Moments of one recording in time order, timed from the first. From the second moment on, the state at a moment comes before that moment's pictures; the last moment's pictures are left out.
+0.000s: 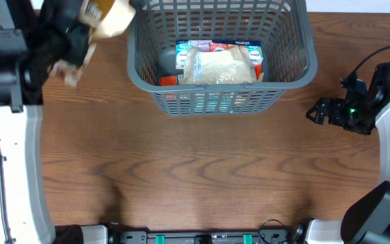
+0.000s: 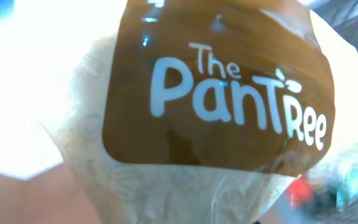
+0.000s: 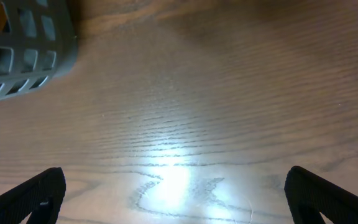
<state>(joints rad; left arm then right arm) -0.02 1.52 2.01 -1.00 0.19 0.44 -0.38 1.58 1.26 -1.05 -0.23 -0.15</state>
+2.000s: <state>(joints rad) -0.39 1.81 2.19 -0.95 0.06 0.60 -0.38 1.58 1.70 -1.03 -0.20 -0.11</state>
